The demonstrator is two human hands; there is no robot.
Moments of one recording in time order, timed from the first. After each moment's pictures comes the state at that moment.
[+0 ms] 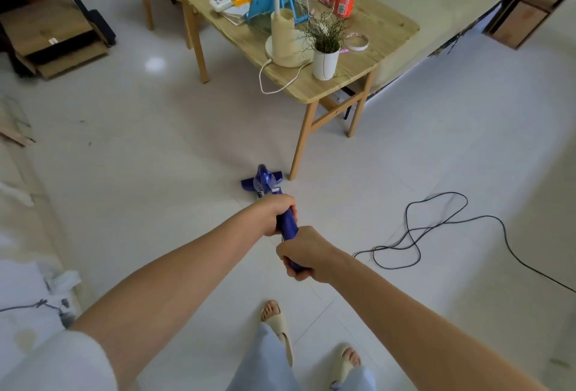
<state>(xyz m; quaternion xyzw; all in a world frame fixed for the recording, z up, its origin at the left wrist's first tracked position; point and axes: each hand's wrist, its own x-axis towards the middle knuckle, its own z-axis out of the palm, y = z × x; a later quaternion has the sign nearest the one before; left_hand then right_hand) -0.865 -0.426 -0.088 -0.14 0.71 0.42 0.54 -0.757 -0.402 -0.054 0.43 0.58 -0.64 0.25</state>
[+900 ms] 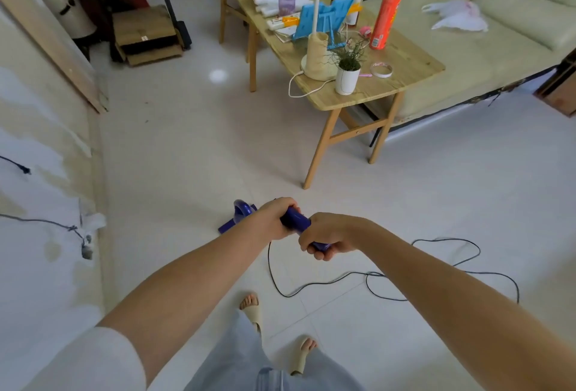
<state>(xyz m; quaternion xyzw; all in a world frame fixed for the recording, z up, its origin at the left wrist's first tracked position) -0.732 -0.443 -0.058 -0.25 0.57 0.64 0.45 -0.659 -0.339 -0.020 0.22 0.72 -0.51 0.41</state>
